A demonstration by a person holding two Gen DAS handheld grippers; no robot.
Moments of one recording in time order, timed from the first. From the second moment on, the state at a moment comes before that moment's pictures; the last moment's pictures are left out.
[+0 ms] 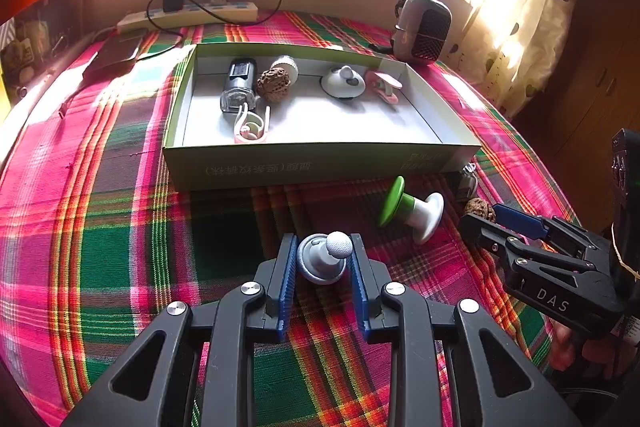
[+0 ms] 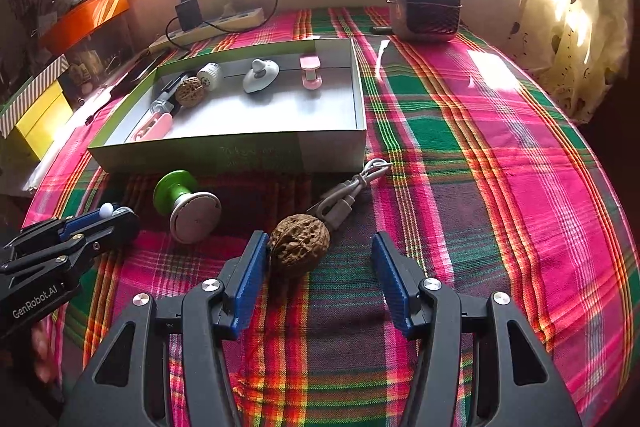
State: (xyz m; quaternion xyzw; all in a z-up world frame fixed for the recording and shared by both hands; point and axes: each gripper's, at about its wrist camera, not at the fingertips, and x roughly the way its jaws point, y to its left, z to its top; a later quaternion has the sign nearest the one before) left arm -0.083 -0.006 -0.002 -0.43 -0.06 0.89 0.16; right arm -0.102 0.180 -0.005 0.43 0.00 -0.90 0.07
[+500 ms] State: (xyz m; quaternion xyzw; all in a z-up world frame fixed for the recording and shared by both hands) left arm -0.082 -0.005 -0.002 -0.43 -0.05 0.89 0.15; right arm -0.096 0.200 -0.004 0.43 -0.02 -0.90 0.06
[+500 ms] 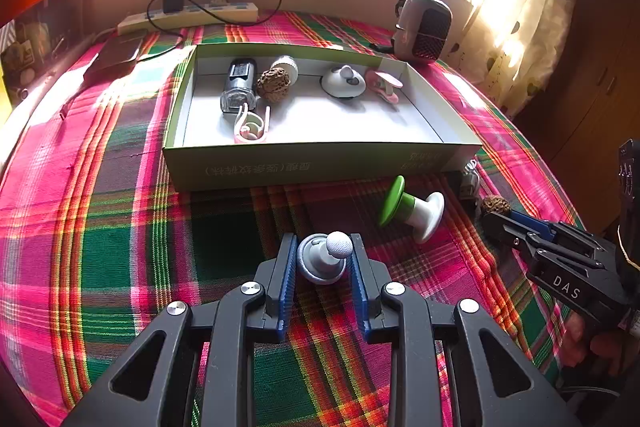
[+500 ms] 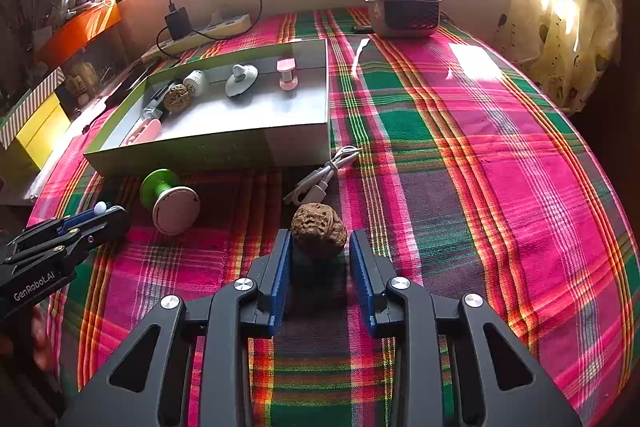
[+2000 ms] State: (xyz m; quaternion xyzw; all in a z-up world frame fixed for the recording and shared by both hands) left arm -0.083 -0.012 0.021 -0.41 -0.06 0.90 0.16; right arm -0.093 0.193 0.020 0.40 -0.01 -0.91 0.14
